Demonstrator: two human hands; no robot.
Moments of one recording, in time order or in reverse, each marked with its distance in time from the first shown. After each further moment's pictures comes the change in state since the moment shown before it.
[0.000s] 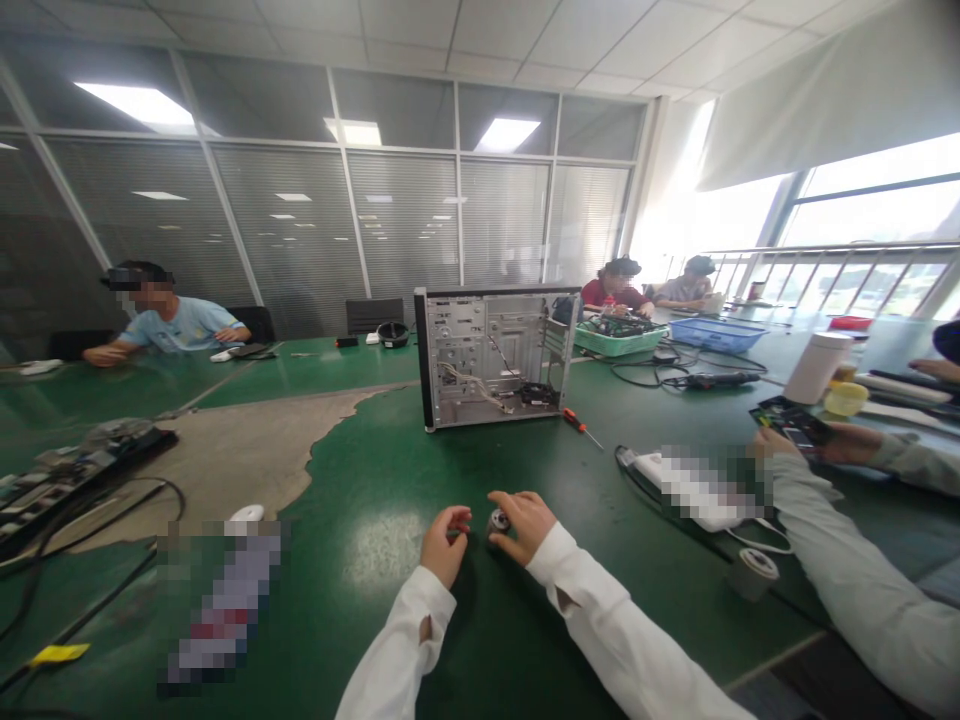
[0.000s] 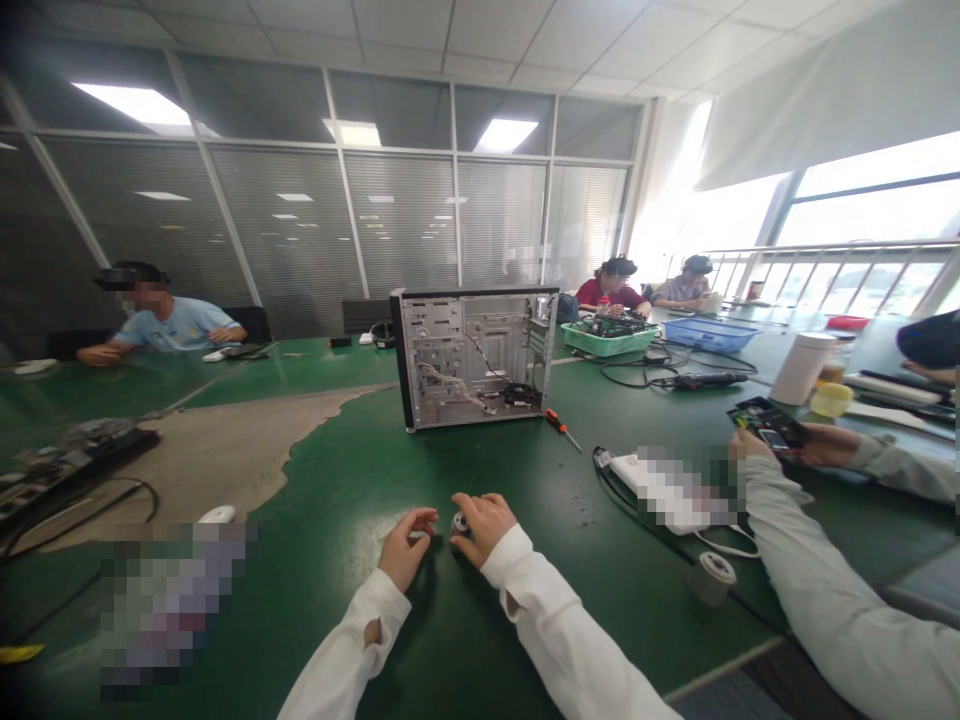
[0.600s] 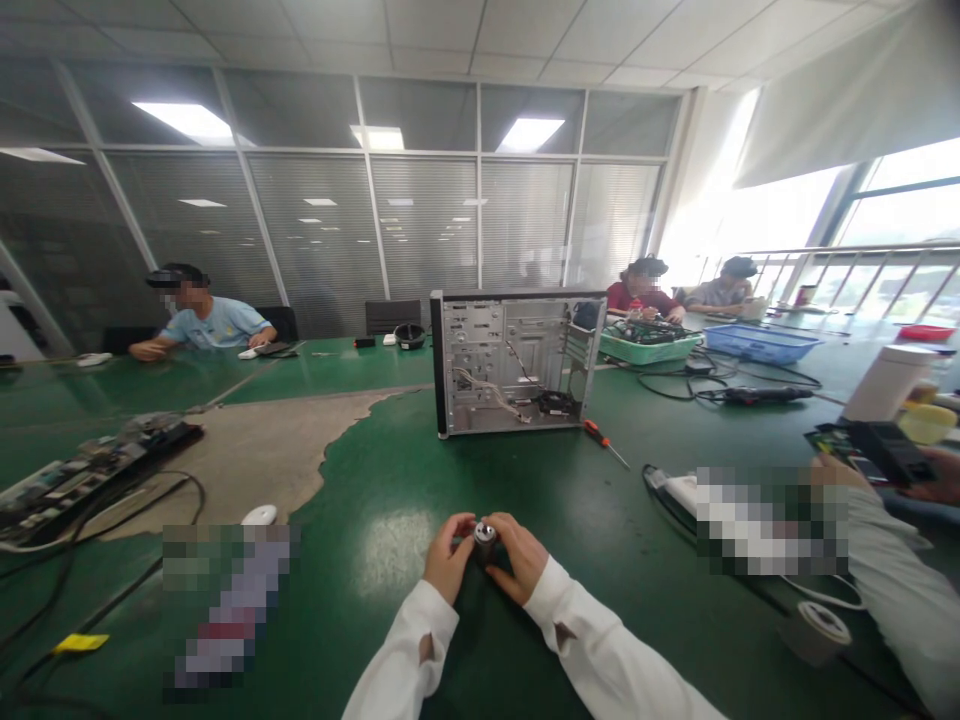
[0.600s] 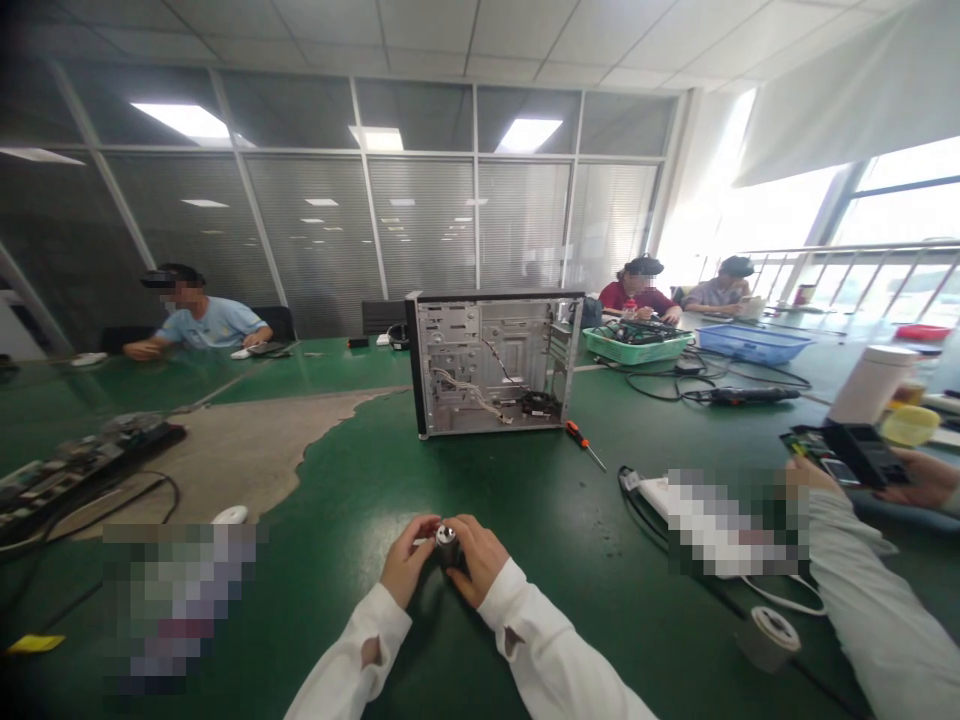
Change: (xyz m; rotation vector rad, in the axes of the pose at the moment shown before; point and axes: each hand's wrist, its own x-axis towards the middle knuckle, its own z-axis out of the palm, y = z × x) left_hand 0.006 0.011 -0.006 -0.028 0.009 -0.011; right_hand 0.004 0.002 0.041 0.314 0.032 -0.124
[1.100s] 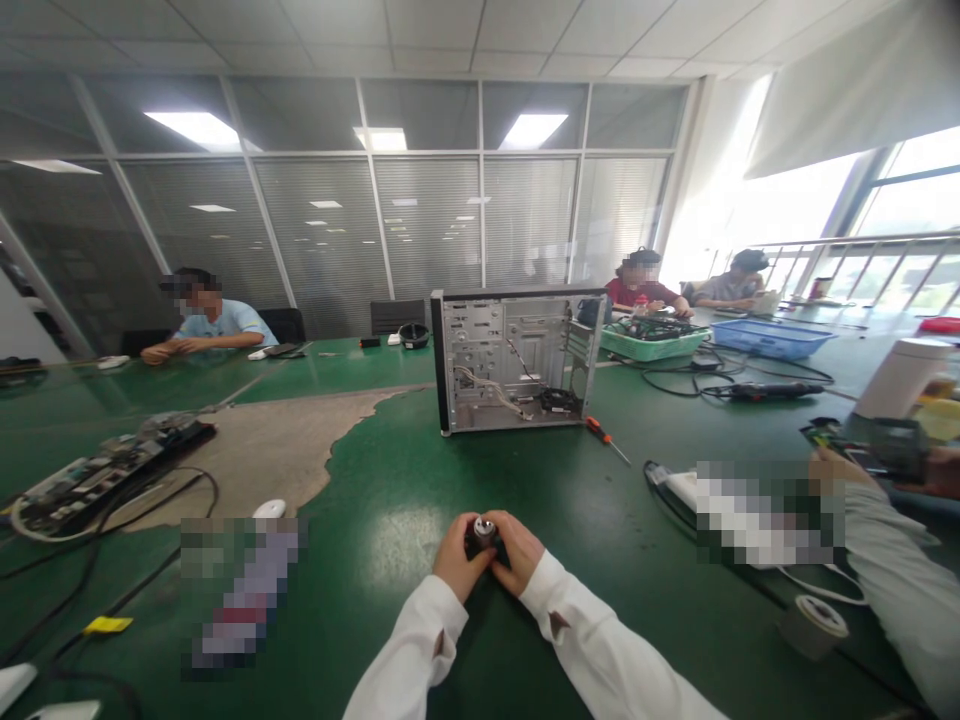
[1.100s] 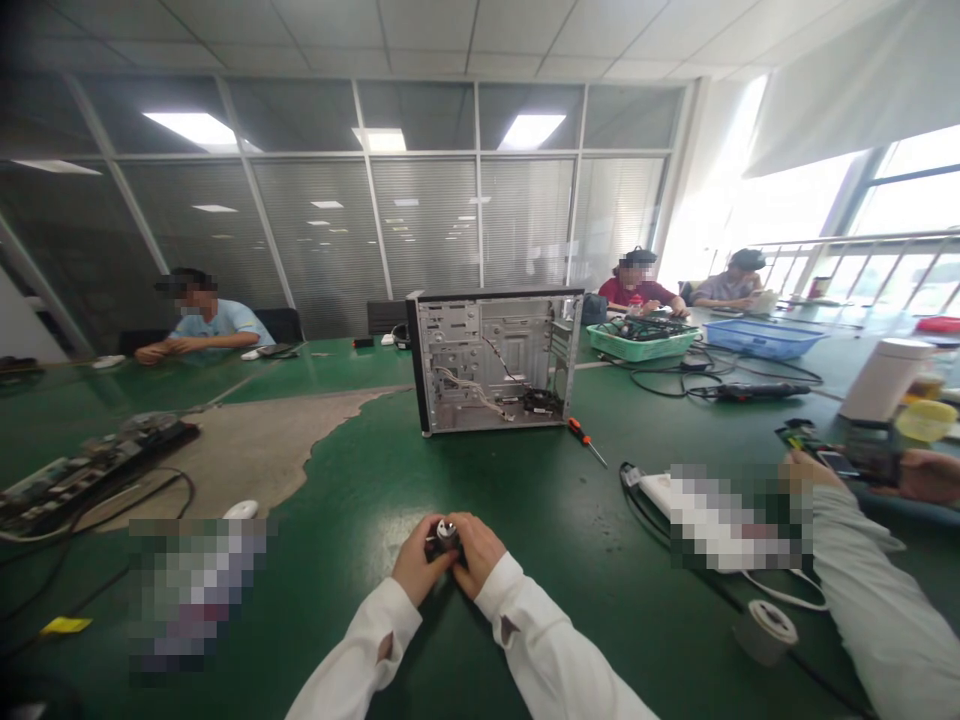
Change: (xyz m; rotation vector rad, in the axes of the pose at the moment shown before) left_hand -0.006 -0.009 0.011 0.217 -0.029 0.082; right_hand 0.002 -0.004 -0.001 0.126 0.027 -0.012
